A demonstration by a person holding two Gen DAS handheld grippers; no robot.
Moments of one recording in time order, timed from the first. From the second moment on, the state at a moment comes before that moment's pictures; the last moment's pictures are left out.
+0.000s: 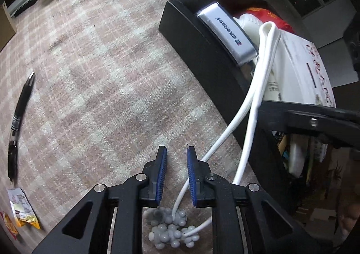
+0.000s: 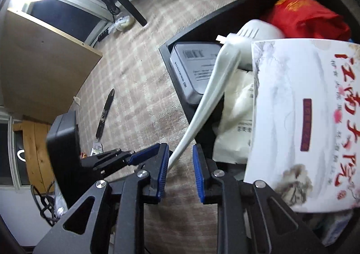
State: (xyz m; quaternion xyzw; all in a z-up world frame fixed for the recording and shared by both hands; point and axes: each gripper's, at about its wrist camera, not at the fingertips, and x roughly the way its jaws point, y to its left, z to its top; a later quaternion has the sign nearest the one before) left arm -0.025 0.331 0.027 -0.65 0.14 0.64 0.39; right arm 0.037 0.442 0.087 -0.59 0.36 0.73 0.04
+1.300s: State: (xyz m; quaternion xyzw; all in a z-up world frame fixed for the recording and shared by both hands) left arm 0.001 0.288 0.095 -0.61 0.10 0.66 0.44; right arm 0.080 0.481 0.137 -0.51 0.40 0.76 0.03
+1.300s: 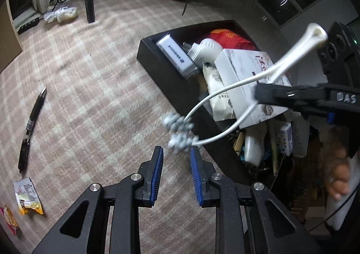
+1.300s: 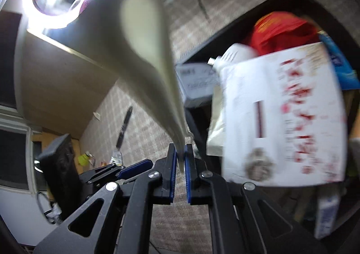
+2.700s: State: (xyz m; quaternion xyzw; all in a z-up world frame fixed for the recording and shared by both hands) left arm -0.052 0.311 0.066 -0.60 0.13 0.70 0.36; right arm 0.125 0.543 0.175 -0.48 0.35 0.78 0.16
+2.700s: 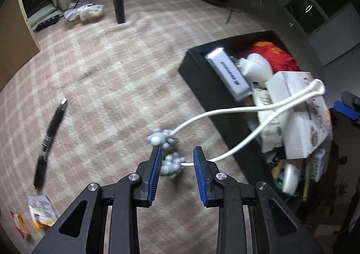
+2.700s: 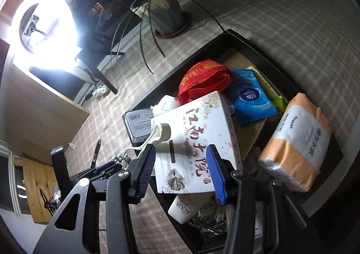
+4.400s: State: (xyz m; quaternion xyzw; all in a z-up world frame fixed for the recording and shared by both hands) left arm -0.065 0.292 0.036 -0.64 0.13 0.67 0.34; right arm 0.024 0.451 0.087 -0.56 0.38 0.73 0.09
